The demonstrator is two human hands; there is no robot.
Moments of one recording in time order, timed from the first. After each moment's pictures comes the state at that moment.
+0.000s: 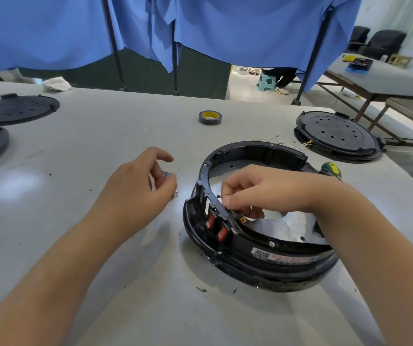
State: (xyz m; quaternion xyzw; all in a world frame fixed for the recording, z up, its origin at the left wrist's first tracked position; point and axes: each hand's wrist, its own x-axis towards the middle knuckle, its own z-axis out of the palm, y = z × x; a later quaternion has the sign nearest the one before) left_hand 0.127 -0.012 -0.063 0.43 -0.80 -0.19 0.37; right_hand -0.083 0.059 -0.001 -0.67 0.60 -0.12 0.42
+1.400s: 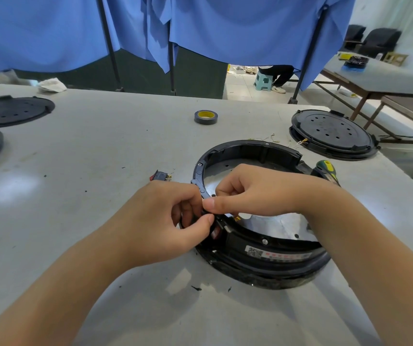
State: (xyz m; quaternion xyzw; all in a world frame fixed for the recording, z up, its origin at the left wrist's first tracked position) left_hand 0.112 0.033 -0.046 0.28 -0.88 -0.27 0.28; right_hand -0.085 0.058 -0.007 -0.72 0.57 -0.12 0.37
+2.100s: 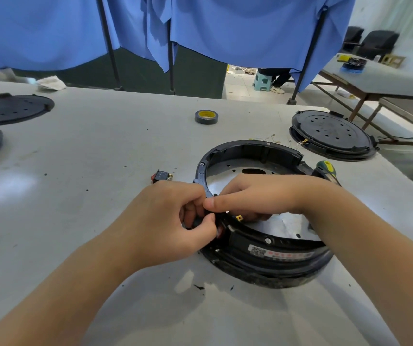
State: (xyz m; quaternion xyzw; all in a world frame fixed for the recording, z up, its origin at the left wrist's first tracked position) left_hand 0.110 0.034 -0.049 0.28 -0.89 -0.22 0.30; right_hand -0.082 0.055 -0.010 -0.67 0.61 -0.05 0.42
